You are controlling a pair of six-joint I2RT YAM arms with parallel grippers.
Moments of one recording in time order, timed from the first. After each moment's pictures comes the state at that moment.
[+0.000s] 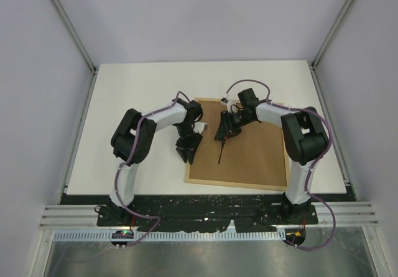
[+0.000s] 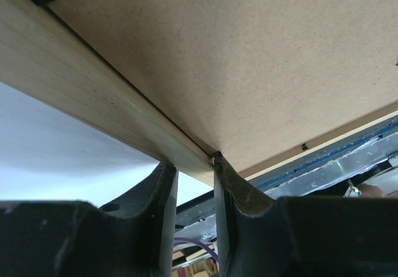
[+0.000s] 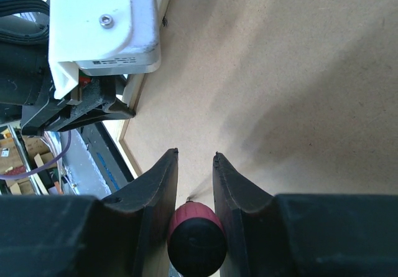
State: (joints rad) left arm -0.63 2.10 1.48 -1.06 0.37 -0.12; right arm 0.34 1.94 1.19 -0.42 -0.83 0.14
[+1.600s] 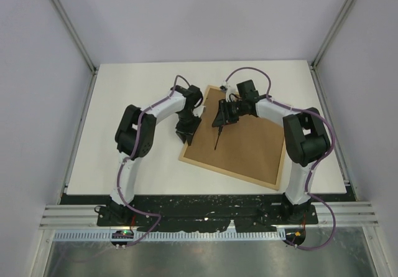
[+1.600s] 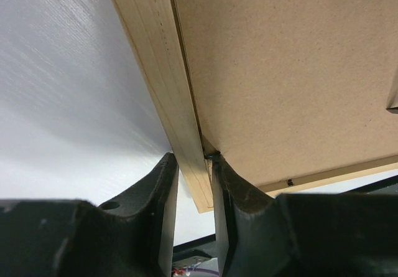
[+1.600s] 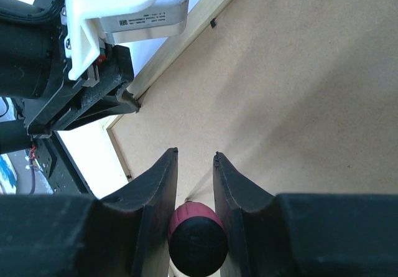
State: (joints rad) left arm -0.57 2.21 1.75 -1.10 0.18 -0.11; right arm 0.34 1.92 1.27 -0.29 -0.70 0.16
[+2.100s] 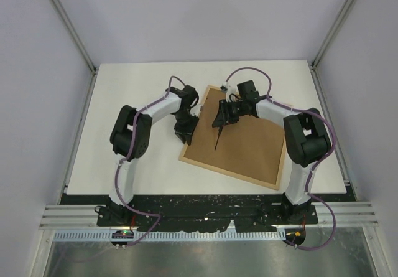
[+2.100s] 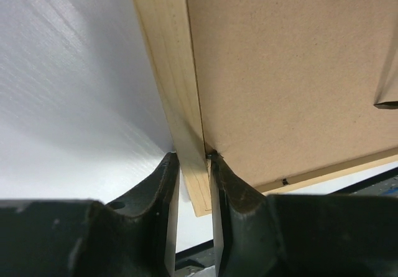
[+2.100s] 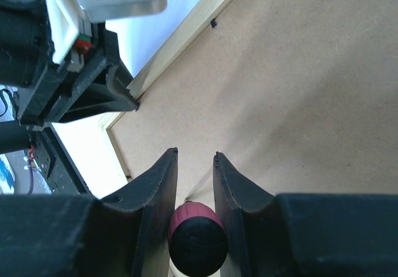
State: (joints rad) left arm -0.54 2.17 1.69 -1.04 0.22 -0.12; right arm 0.35 1.91 1.25 -0.27 -0.69 0.16
